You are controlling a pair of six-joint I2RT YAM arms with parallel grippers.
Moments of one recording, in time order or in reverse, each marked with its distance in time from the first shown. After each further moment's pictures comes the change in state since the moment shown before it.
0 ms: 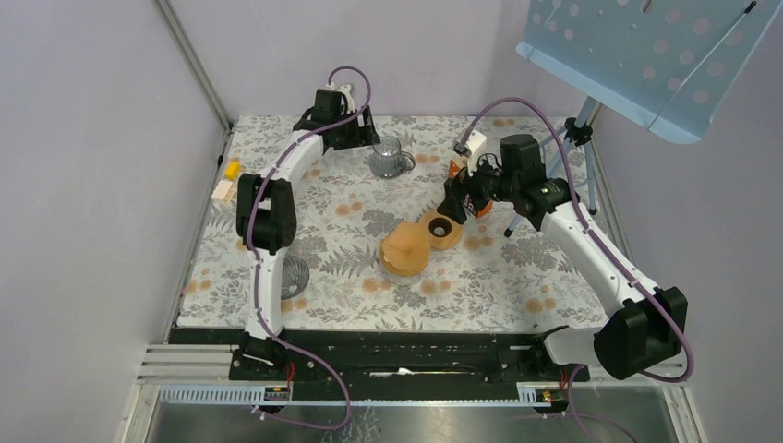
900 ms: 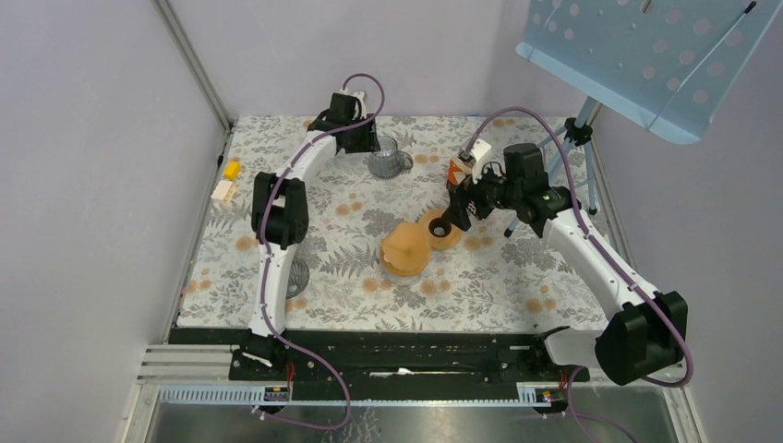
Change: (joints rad) left arm -0.039 0.174 0.186 -0.080 -0.092 0.030; right arm -0.039 -0.025 -0.091 0.029 -0.006 0.006
